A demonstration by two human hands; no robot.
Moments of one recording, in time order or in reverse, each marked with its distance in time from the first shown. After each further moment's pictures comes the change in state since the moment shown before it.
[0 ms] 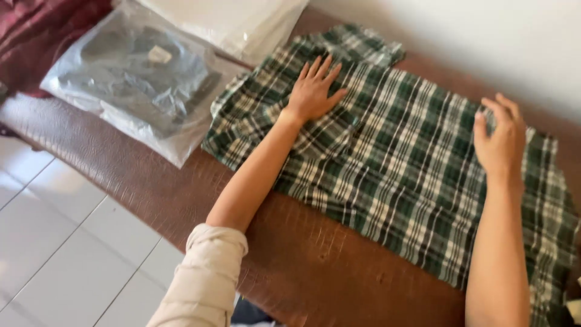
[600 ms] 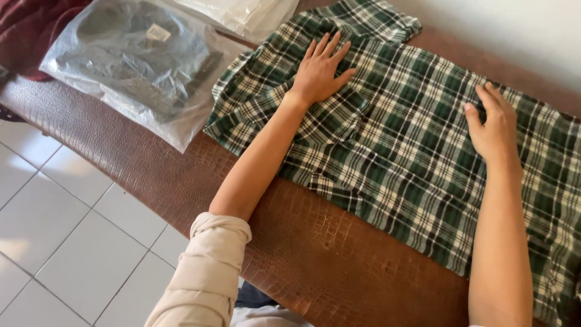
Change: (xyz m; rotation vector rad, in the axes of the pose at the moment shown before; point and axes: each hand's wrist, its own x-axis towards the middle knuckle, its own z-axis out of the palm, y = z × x) left_hand 0.002 -0.002 0.002 0.012 0.017 0.009; right_hand 0.008 -0.045 0.009 0.114 -0.387 0.319
